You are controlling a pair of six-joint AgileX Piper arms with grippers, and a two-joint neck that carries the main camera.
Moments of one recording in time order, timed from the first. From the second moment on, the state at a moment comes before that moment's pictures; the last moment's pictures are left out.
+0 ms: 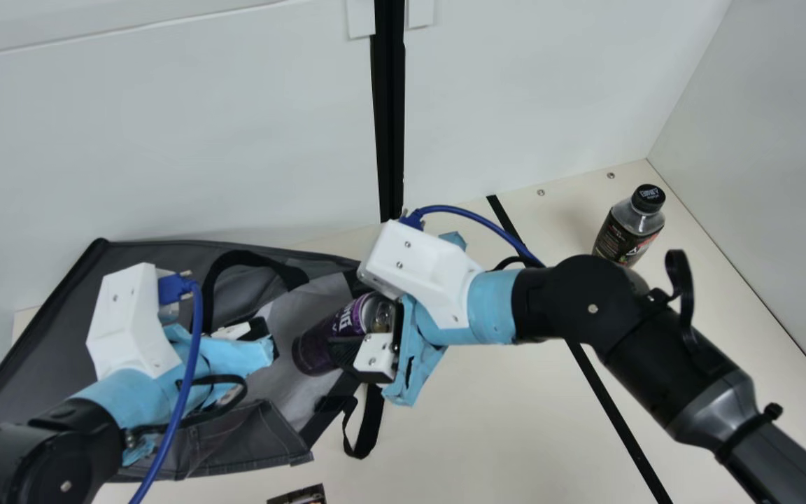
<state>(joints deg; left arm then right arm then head) -33.9 88.2 -73.7 -12.7 31.1 -18.4 14.2 80.2 -70.2 44.5 45.0 -62.7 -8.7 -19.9</state>
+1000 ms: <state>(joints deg) -33.9 88.2 -73.7 -12.7 31.1 -18.4 18.7 91.8 -66.2 67.9 31.6 -86.8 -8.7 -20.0</state>
